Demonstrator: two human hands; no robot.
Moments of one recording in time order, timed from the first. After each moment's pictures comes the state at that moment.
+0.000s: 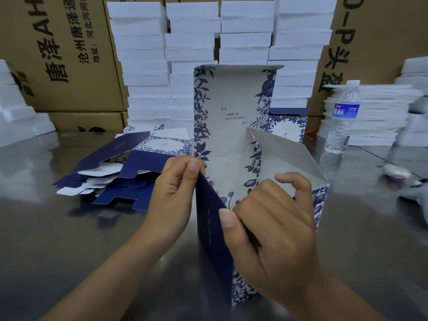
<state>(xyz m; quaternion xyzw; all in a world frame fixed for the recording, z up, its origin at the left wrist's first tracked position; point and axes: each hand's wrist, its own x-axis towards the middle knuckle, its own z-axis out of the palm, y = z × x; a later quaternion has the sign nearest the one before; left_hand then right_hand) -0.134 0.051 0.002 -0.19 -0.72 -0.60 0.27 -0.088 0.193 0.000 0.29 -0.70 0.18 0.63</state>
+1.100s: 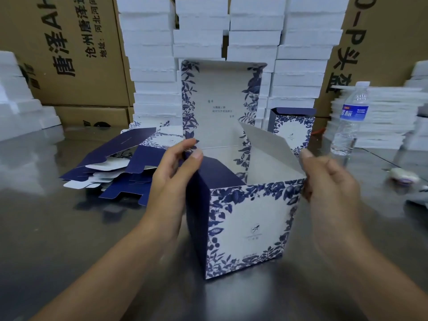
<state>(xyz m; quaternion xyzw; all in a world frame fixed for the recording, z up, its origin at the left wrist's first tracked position) -0.132 0.043 0.006 -0.12 -0.60 -0.78 0.16 -0.122 0.230 0.014 0.05 -0.60 0.73 0.32</state>
